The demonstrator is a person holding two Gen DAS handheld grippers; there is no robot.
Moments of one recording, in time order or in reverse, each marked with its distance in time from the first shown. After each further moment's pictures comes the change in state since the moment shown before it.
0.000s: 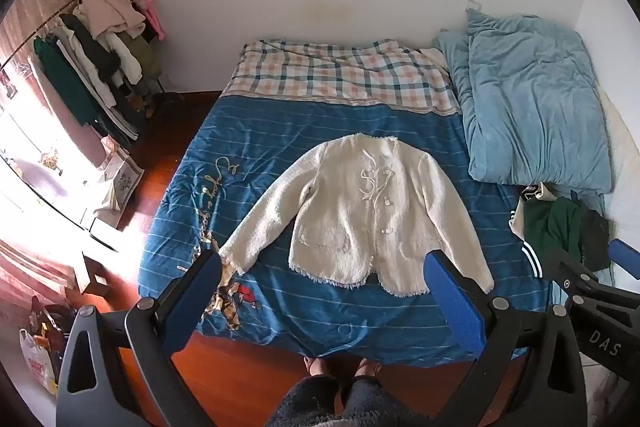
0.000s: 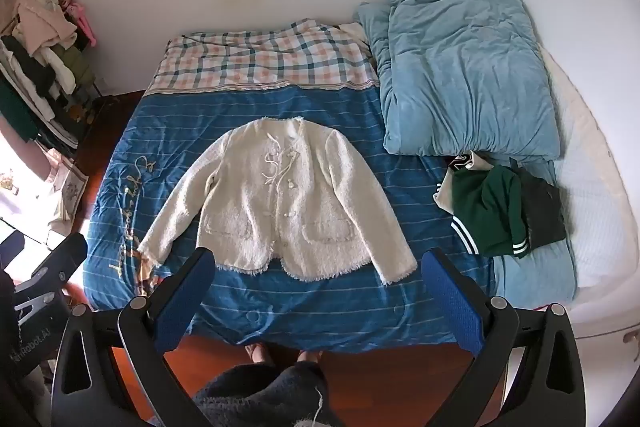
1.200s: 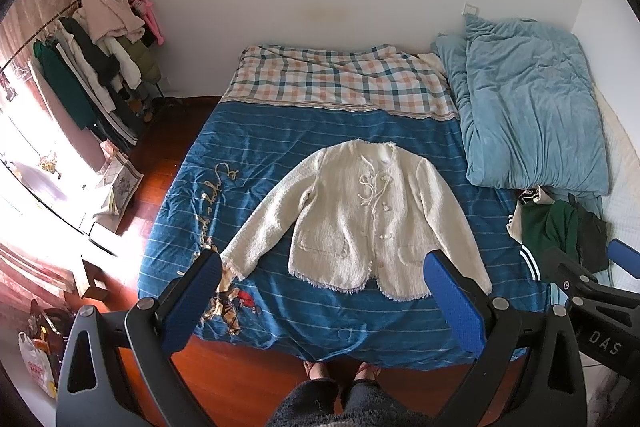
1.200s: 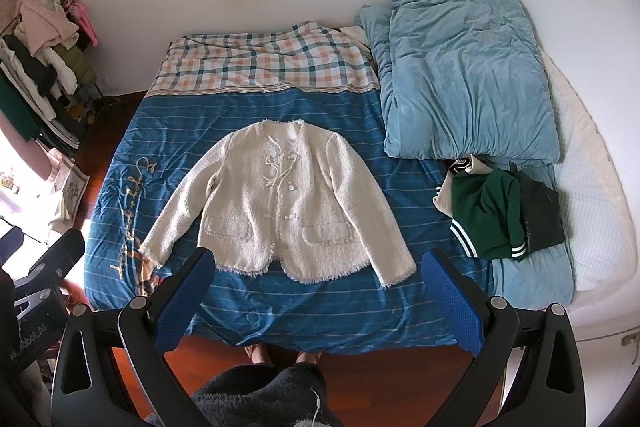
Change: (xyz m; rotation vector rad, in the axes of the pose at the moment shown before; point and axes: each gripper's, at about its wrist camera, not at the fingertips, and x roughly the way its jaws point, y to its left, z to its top) left arm -0.008 -0.005 0.014 -0.003 0.005 -0.003; right arm -0.003 -0.002 0.004 -0.005 0.001 0.000
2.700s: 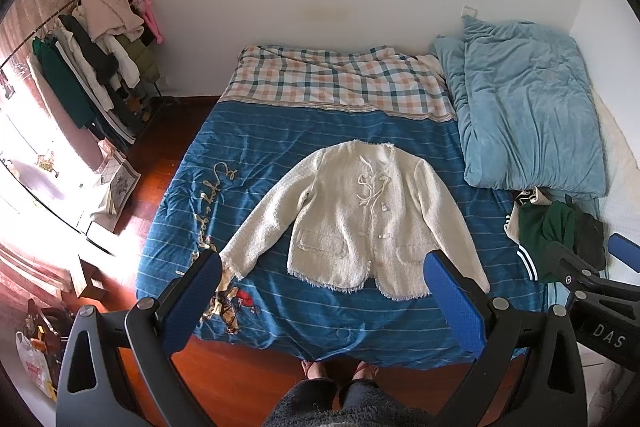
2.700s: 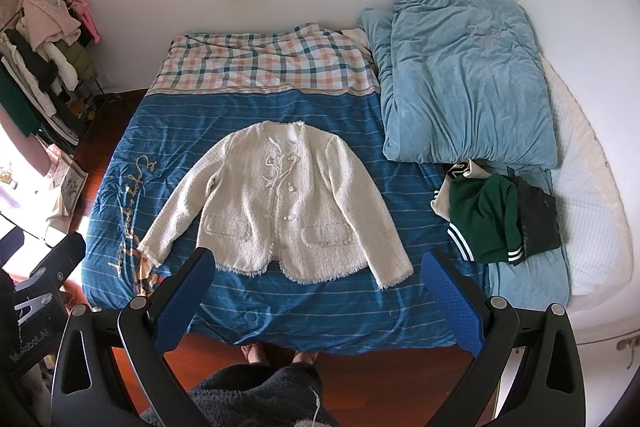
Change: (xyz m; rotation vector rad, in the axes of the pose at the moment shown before) left arm 0.003 -0.003 -0.009 -0.004 -0.004 -0.008; right arm -0.004 0.003 0.004 -0.008 0.000 -0.003
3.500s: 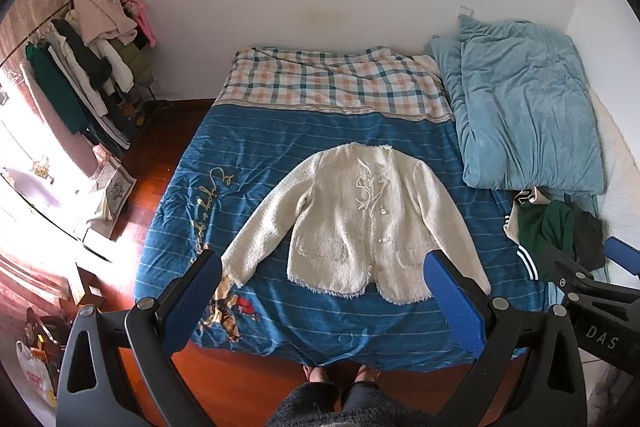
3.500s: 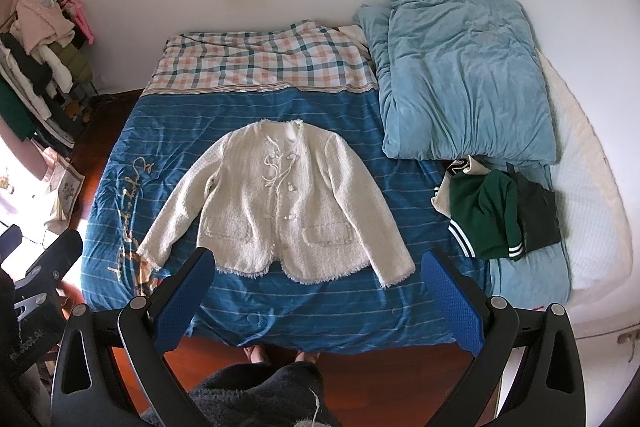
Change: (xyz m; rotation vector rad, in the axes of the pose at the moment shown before) left arm 0.008 -0.002 0.012 0.020 -0.007 -0.015; right arm 0.002 0.000 0.003 0.016 0.006 -0.010
